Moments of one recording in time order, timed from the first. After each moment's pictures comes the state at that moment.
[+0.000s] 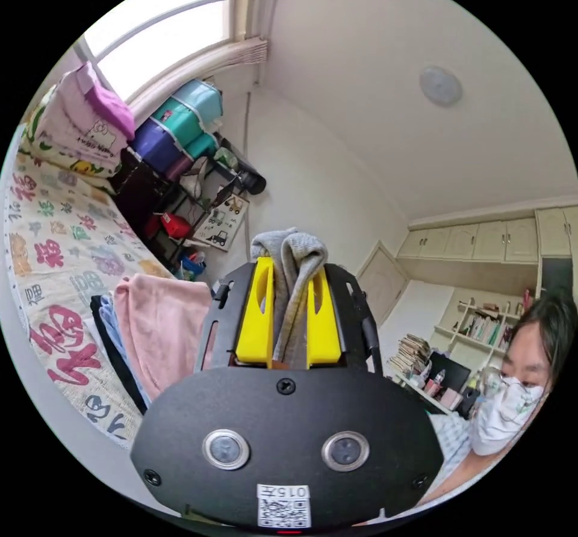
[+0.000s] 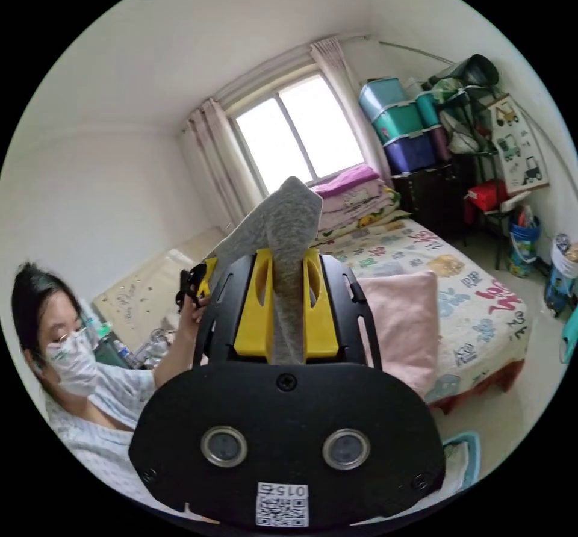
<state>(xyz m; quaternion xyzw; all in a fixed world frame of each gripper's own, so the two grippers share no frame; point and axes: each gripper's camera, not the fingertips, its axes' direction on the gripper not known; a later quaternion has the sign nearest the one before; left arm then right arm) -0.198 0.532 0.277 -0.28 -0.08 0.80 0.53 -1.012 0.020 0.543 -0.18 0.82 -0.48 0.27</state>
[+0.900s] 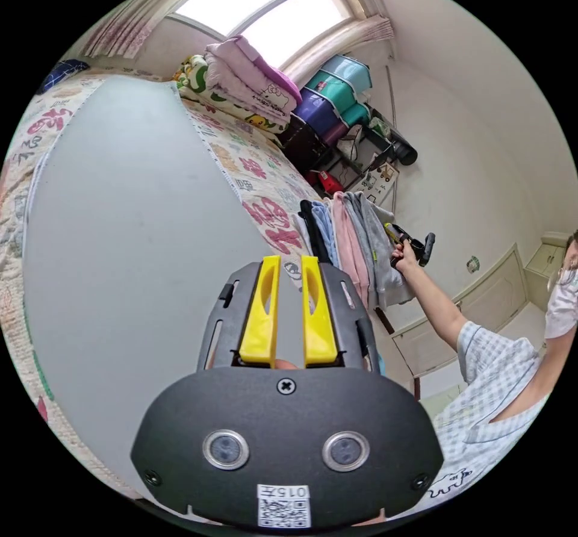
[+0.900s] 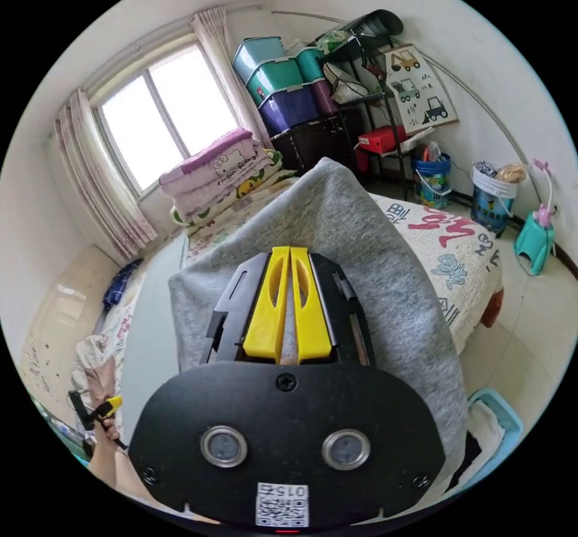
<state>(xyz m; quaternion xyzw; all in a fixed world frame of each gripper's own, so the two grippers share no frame) -0.164 0.292 0.072 -0.03 -0.33 0.79 0.52 -1.056 -0.142 0.181 0.03 0.87 -0.46 0.16</state>
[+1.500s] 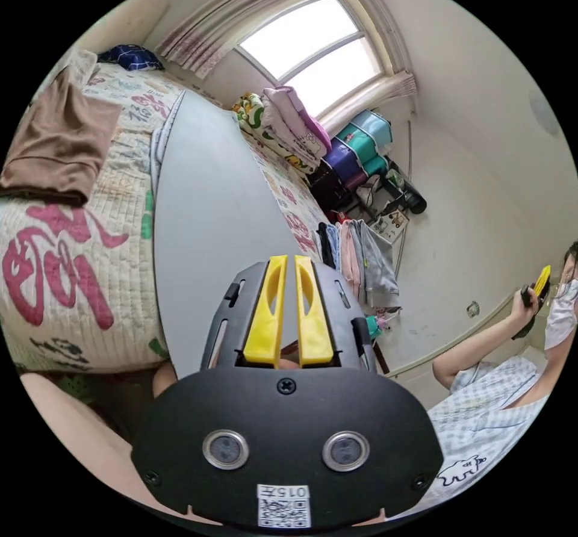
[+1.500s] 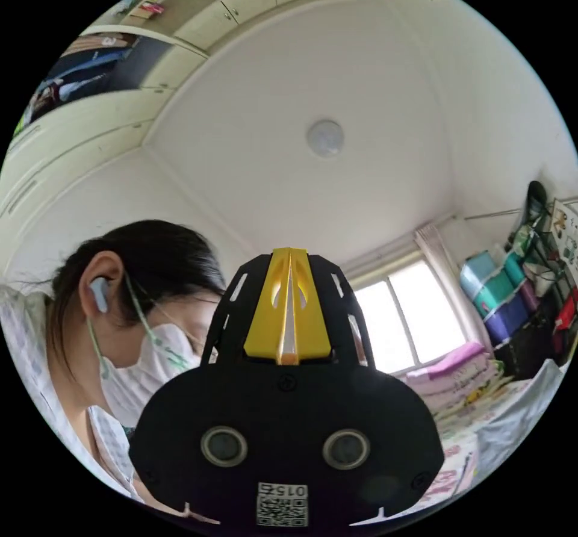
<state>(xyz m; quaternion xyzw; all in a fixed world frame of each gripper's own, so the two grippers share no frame) -0.262 0.366 -0.236 0.08 -0.26 0.77 0.58 -1.052 0.593 0.188 -0.27 0.33 -0.77 0.47</state>
